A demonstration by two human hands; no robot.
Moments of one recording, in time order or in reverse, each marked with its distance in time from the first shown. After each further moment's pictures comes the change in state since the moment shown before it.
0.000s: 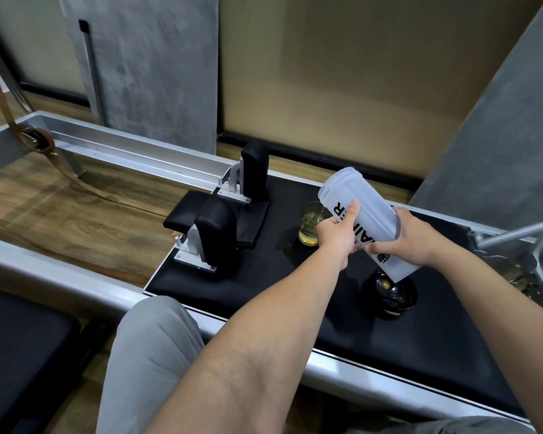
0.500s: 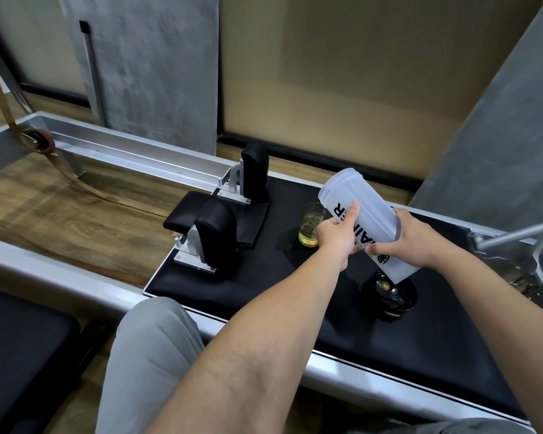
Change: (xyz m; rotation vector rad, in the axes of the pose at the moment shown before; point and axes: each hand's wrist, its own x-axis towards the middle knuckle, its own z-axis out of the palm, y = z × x) left_hand 0.002 -0.001 0.000 0.001 -0.001 0.001; right_hand 0.002 0.001 0.000 0.012 0.001 0.000
